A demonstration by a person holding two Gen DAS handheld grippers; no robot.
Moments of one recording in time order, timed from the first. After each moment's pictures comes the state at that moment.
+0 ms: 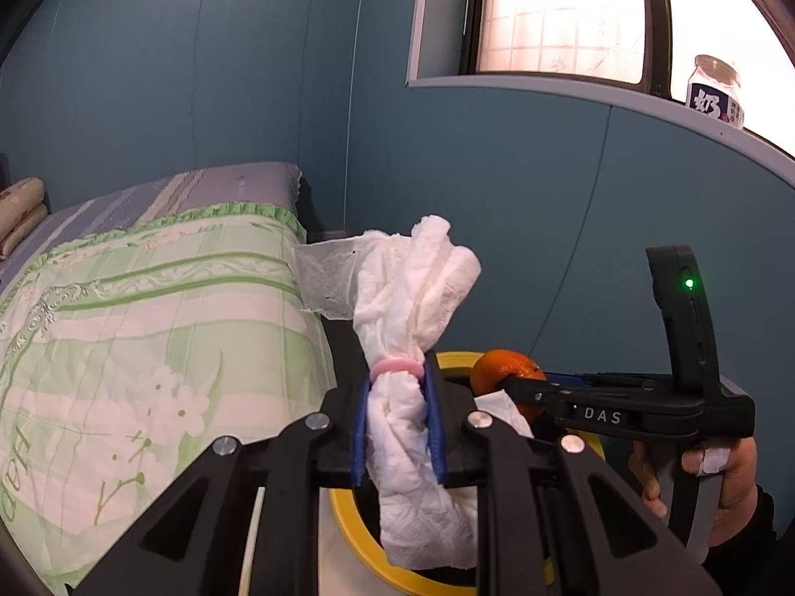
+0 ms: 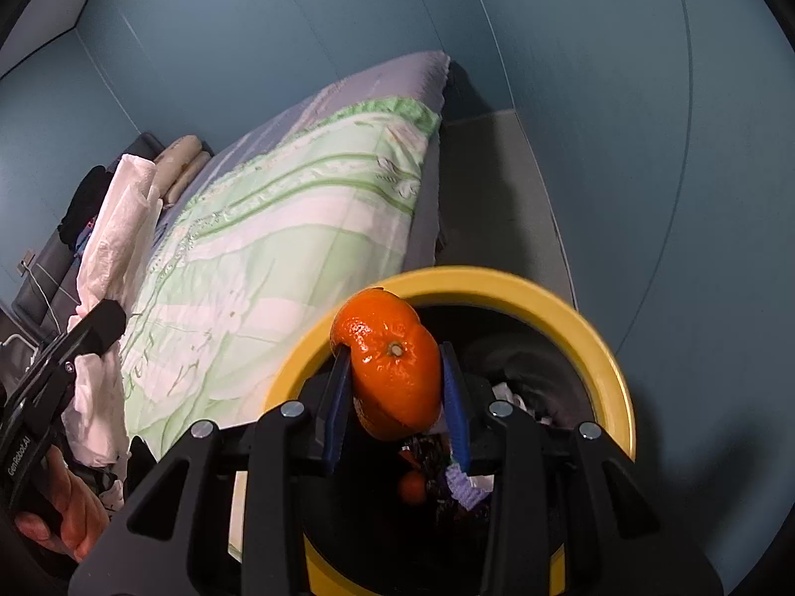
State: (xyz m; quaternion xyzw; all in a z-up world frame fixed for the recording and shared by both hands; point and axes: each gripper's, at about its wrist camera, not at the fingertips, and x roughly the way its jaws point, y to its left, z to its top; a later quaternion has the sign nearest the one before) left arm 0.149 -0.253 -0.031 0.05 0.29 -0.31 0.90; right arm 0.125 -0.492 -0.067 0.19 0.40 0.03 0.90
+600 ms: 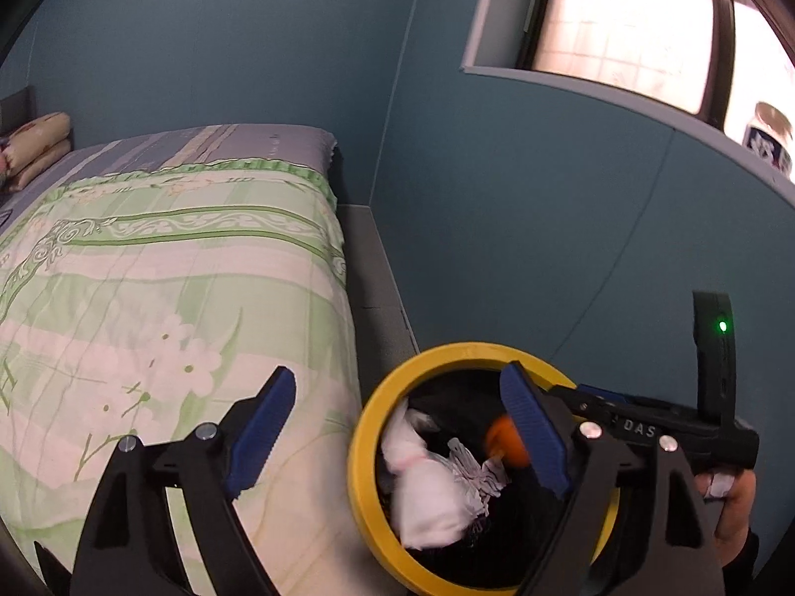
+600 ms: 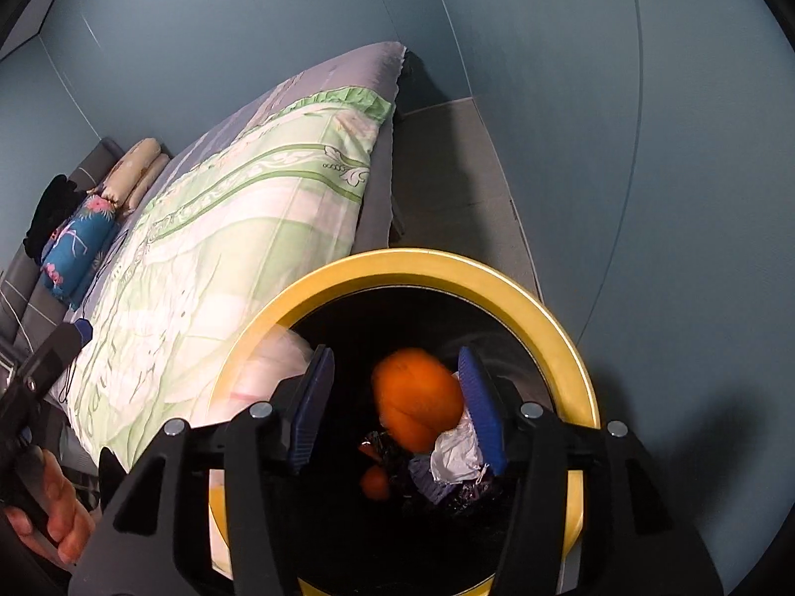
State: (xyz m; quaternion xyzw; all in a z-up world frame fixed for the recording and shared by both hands) left arm 0.177 -0.223 -0.048 -0.02 0.33 -0.27 0.91; right arm 0.126 -0.506 -0.080 0.19 0.40 -0.02 0.89
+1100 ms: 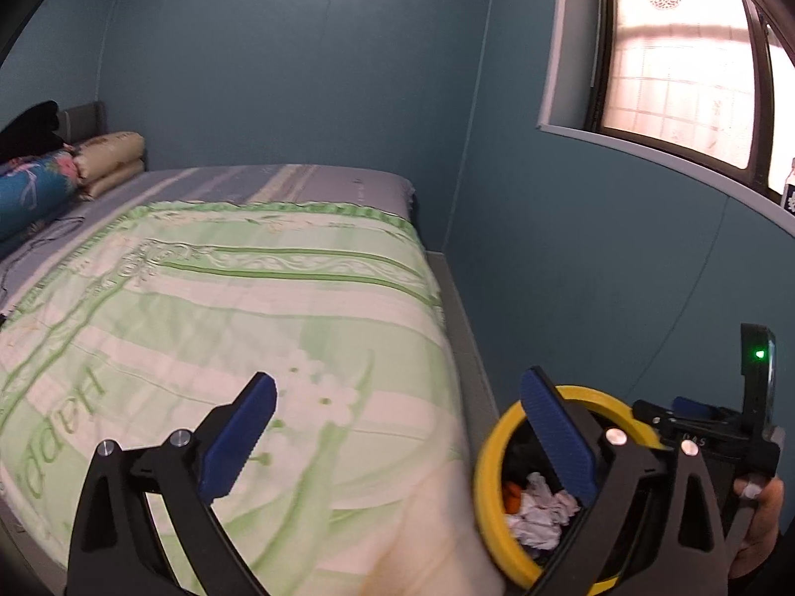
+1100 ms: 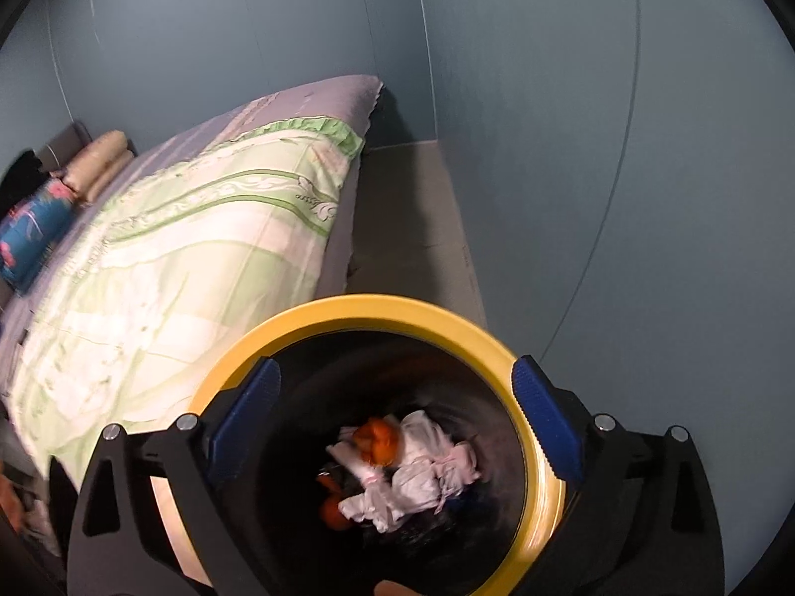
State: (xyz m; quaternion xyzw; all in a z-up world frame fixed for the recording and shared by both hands) left arm 0.172 -0.132 -0.022 -0.02 0.27 -0.17 0.95; right arm 0.135 -0.469 -0.060 0.09 0.37 -0.11 0.92
